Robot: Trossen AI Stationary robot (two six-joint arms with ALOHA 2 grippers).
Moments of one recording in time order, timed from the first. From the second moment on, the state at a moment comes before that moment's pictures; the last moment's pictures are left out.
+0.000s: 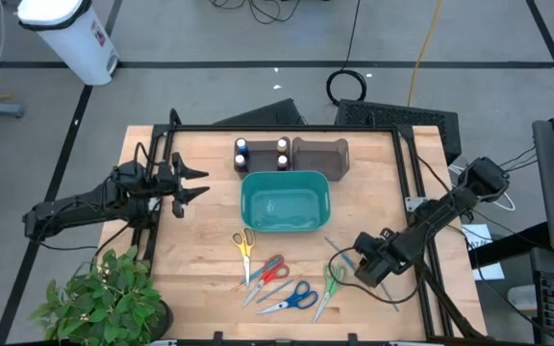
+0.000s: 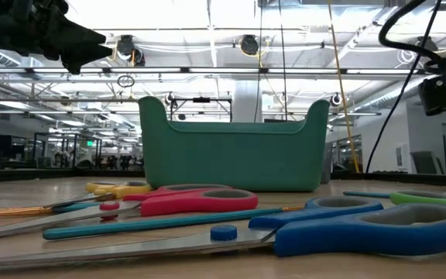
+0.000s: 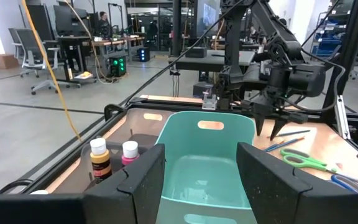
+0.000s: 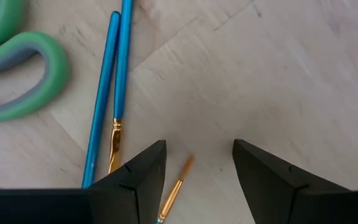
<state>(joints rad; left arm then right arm) 0.29 0.25 0.26 -0.02 0.16 0.00 0.70 1.48 0.67 -0.69 0.10 1.37</state>
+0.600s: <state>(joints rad) 0.29 0.25 0.26 -0.03 0.16 0.00 0.73 1.48 0.67 -0.70 0.07 1.45</state>
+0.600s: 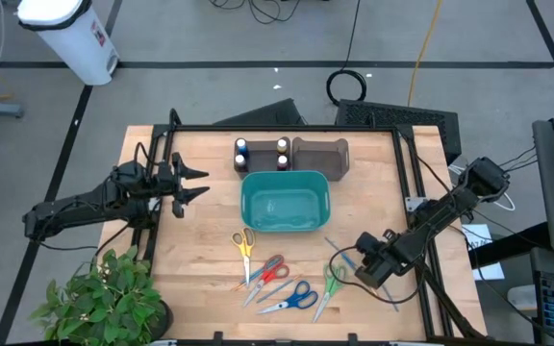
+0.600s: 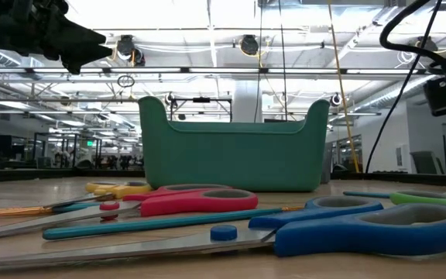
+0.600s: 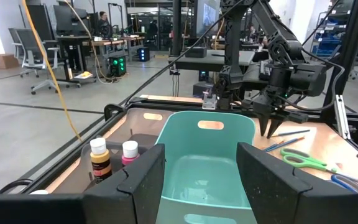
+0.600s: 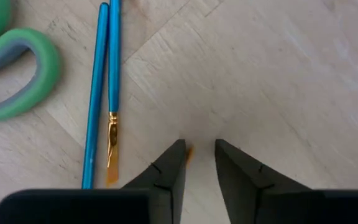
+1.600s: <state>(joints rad) 0.29 0.25 0.26 -0.02 0.16 0.00 0.73 1.48 0.67 -0.70 0.06 1.45</state>
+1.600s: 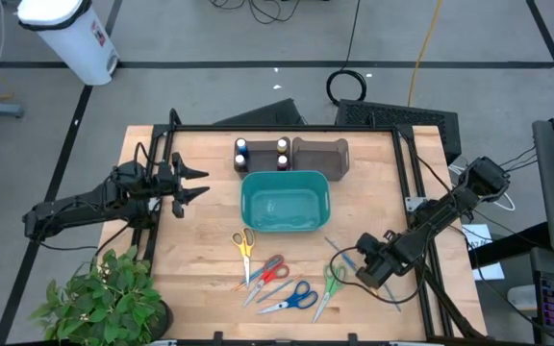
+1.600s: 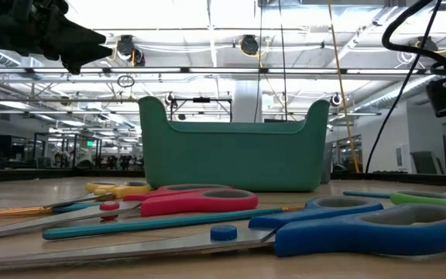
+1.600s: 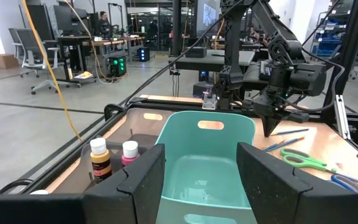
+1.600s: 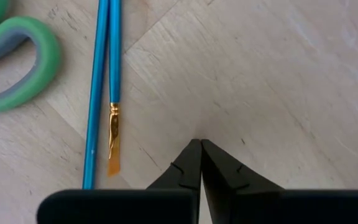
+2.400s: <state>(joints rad) 0.29 0.26 0.26 -0.02 0.16 0.00 0.73 1.20 0.67 -0.66 0.37 1.36</state>
